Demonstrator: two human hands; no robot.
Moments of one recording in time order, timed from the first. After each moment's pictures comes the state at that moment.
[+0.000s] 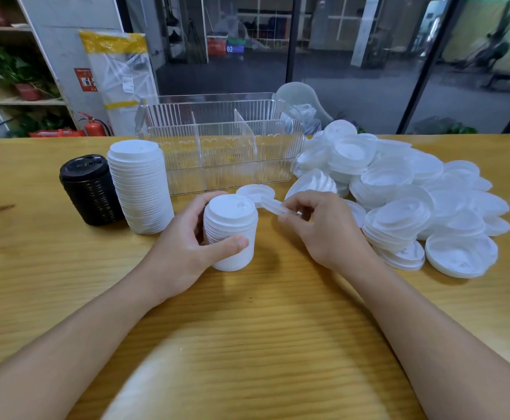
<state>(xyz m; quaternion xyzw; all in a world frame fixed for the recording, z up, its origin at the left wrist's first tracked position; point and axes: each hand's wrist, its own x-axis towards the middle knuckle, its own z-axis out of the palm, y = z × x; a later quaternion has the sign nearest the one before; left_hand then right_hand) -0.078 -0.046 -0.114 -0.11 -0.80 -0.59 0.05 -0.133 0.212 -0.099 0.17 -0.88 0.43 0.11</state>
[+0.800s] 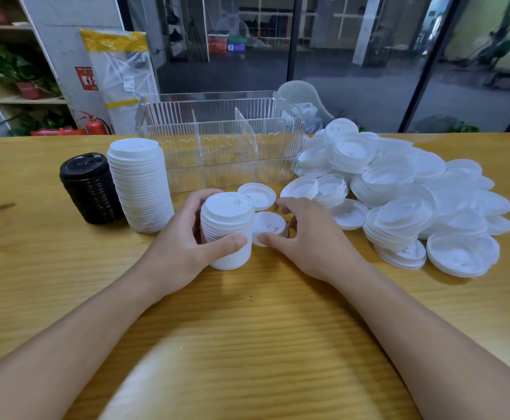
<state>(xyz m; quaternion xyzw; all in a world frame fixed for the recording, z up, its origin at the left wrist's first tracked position) -0.074 -0.046 -0.108 -0.10 -0.81 -0.58 0.06 -0.127 0.198 -0.109 0.15 -0.94 0.28 0.05</state>
